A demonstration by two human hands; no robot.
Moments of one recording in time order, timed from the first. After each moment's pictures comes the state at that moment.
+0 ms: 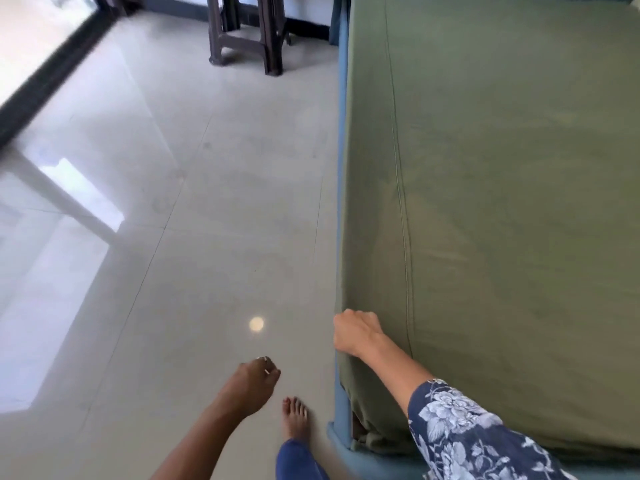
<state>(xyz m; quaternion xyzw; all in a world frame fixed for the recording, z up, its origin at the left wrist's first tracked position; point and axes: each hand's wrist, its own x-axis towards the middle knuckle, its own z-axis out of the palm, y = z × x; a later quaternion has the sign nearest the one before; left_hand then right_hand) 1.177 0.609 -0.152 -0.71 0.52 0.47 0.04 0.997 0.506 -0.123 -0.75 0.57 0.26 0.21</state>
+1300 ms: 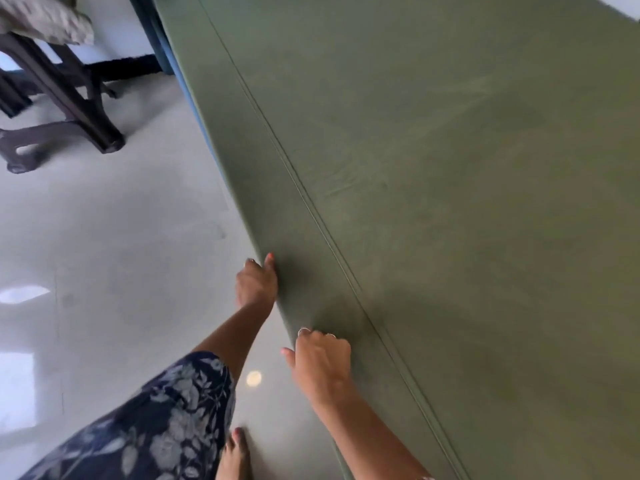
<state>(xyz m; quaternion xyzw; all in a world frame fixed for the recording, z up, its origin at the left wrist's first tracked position) 1.068 0.027 -0.196 -0.75 0.53 0.38 -0.10 1.012 0.169 -0.152 -0.59 0.77 0.06 0.23</state>
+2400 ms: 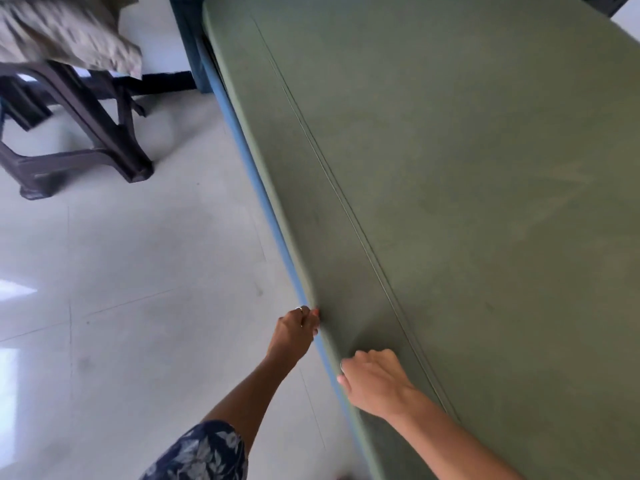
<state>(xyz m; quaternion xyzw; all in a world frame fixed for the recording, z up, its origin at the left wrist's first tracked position) 1.128 -0.168 -0.225 -0.59 0.57 0.56 -0.10 1.010 -0.084 -0.140 -0.67 0.65 0.22 0.27</state>
